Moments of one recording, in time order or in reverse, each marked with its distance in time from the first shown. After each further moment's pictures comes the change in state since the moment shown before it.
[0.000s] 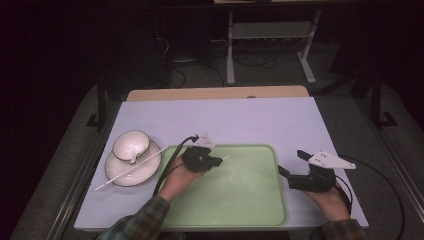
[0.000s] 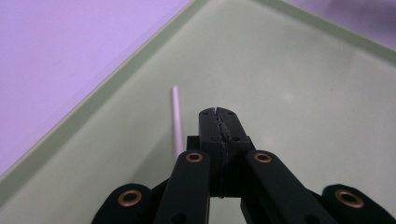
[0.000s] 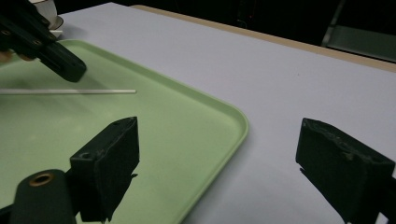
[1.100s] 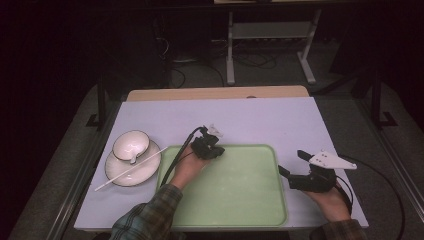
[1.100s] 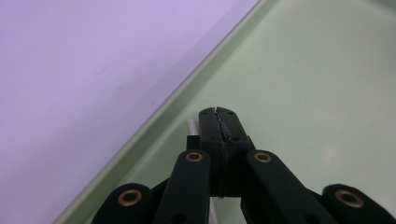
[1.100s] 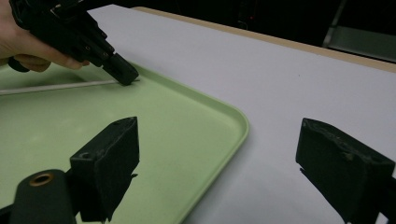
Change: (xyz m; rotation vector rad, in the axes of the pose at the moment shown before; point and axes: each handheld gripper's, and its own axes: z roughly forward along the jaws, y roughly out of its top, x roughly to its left) left arm 0.036 0.010 0.028 0.077 0.131 -0.053; right arm -0.001 0.000 -0.001 -0.006 0.005 0.004
